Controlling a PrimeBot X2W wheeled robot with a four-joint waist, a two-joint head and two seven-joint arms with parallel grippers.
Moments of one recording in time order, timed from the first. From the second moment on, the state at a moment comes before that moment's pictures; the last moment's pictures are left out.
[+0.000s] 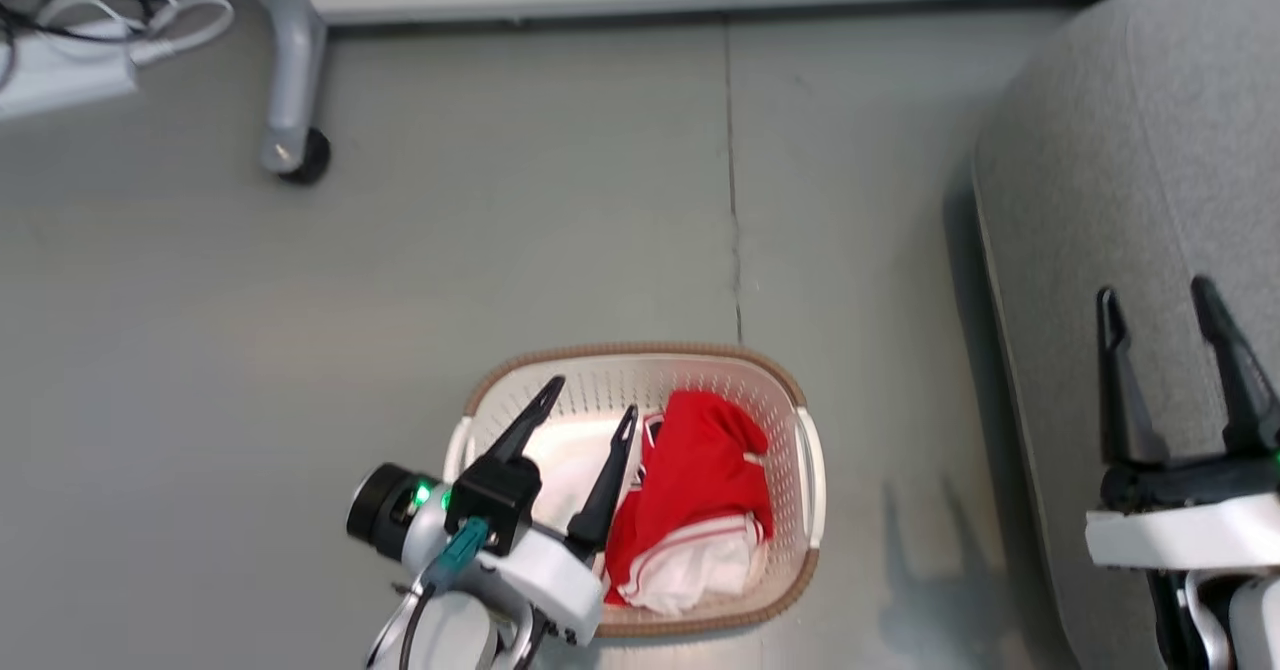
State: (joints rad) left arm -0.26 0.05 -0.48 0.40 -0.18 0.02 -0.26; right arm -0.11 -0.11 -0.06 0.00 0.16 0.13 -0.26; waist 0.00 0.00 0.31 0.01
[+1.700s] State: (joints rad) left arm -0.99 0.09 -0.65 1.29 -0.05 0.08 0.03; right arm -0.32 -0.05 0.20 -0.22 0.14 0.13 -0.26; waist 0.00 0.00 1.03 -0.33
